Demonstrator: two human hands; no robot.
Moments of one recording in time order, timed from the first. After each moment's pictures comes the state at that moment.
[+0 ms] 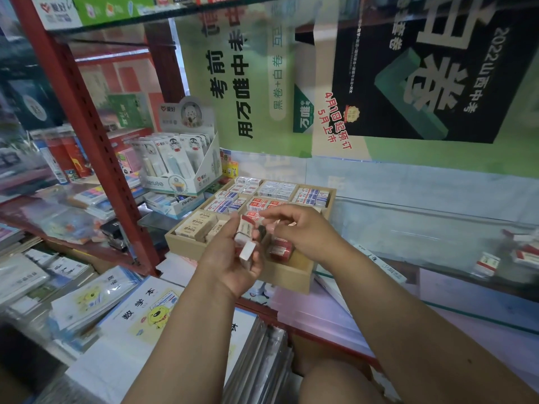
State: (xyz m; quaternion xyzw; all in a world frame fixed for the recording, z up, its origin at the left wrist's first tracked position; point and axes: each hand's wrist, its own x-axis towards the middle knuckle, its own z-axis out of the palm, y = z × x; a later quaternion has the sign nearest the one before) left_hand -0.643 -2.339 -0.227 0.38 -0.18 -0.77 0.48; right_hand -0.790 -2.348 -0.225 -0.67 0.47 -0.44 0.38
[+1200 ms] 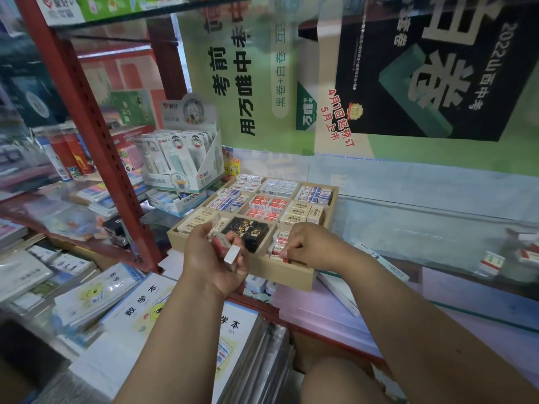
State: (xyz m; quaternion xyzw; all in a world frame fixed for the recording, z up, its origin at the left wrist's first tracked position) left_hand -0.618 -2.343 -0.235 0.40 -0.12 -0.75 0.52; right_hand -0.808 -2.361 -0.250 -0.78 0.57 -0.18 0.21
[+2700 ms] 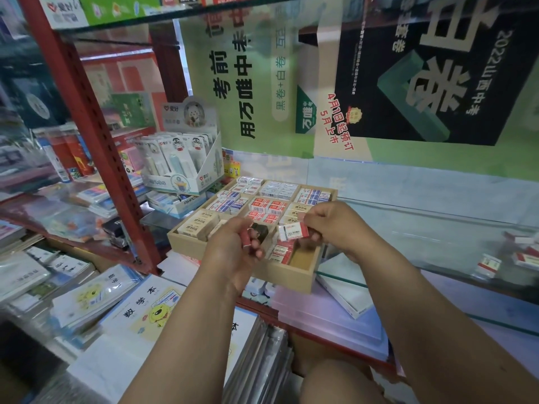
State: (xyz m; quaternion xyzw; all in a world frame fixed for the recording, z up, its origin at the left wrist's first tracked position) left_hand -0.649 -2.338 -0.223 0.43 -0.27 -0.66 0.55; right_hand -0.824 -2.341 -0.210 -0.58 0.63 -0.39 0.35
